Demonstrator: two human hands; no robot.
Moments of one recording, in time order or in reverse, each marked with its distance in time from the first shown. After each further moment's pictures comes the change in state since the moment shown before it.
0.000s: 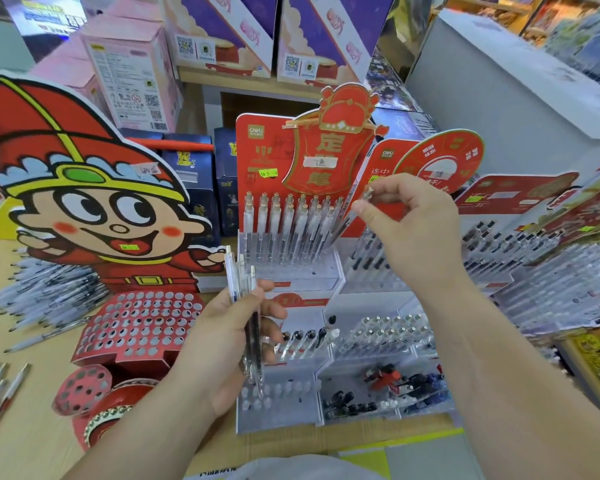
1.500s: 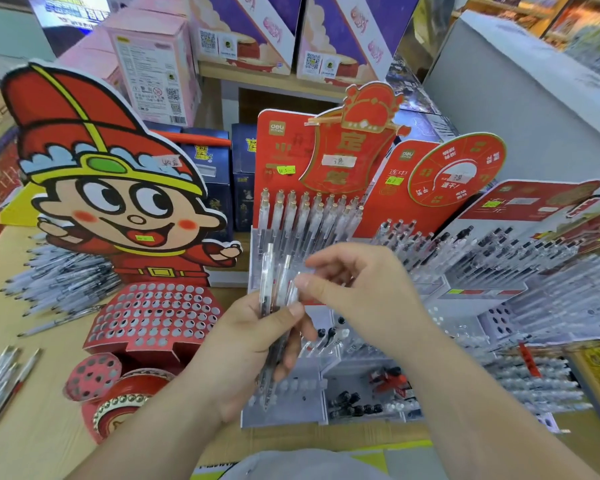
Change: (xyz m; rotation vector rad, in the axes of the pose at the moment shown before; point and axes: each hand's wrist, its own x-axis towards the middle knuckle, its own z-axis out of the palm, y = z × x) left_hand -0.011 -0.004 -0.003 0.129 -0.280 0.111; right_hand -0.057 -0.042 0.023 0.199 -0.526 0.249
